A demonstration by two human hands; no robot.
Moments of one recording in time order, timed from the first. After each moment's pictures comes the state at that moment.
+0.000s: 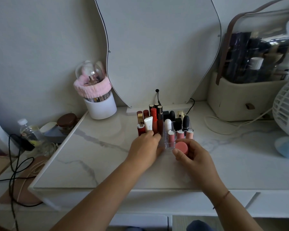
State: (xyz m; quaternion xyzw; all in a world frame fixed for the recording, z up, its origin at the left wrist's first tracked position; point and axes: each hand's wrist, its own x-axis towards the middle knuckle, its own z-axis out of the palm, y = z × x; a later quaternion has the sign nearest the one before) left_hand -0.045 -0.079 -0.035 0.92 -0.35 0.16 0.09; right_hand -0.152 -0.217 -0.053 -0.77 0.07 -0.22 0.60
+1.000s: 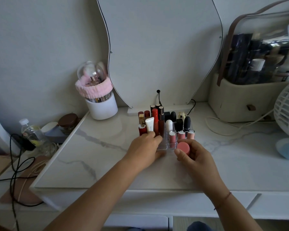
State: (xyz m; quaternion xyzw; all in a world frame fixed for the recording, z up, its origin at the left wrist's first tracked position) left_hand -0.046 -0.071 -0.026 0.92 -0.39 0.10 0.05; right_hand -0.153 -0.217 -0.051 -0.76 0.07 -0.23 0.61
